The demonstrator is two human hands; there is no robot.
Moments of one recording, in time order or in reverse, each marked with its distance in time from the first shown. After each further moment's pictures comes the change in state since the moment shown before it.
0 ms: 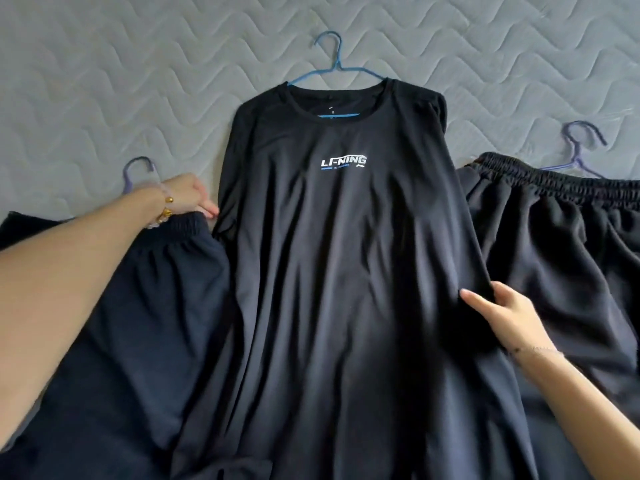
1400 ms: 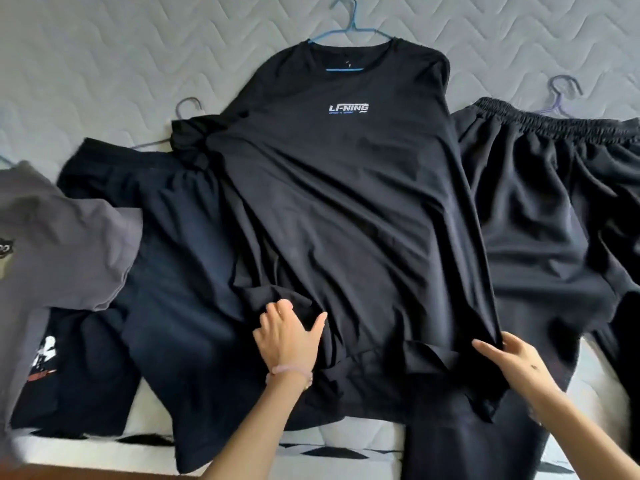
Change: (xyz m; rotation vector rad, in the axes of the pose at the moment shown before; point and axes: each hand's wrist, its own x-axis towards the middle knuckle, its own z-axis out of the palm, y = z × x) left_hand -0.276 -0.054 0.279 0.054 0.407 -0.115; right_hand -0.178 0.118 -0.024 -0.083 -0.081 0.209
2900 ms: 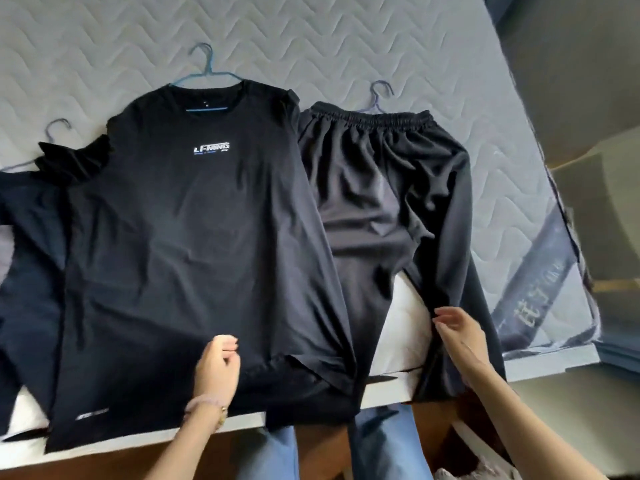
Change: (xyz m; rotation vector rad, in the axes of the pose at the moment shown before) left_hand -0.143 0.044 0.025 -0.453 -0.176 -0.028; right_hand -0.040 0.098 -0.167 -0.073 0.313 -0.070
